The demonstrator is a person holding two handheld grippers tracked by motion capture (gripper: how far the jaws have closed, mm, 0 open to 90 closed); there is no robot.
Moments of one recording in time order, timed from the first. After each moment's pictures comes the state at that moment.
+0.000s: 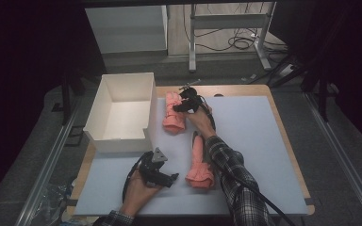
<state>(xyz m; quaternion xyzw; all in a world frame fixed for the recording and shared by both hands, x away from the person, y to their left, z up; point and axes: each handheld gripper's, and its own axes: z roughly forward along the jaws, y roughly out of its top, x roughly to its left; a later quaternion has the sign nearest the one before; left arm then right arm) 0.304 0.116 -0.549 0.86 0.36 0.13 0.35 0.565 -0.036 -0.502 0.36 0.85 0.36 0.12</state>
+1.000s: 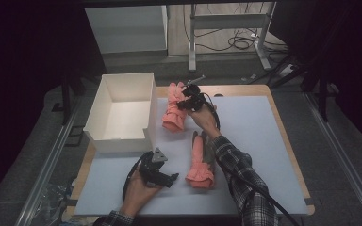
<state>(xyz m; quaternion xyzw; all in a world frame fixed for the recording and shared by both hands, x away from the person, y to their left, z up) 0.304 0.116 -0.549 0.86 0.36 0.13 0.35 0.537 -0.050 -0.460 0.34 0.86 0.38 0.09</state>
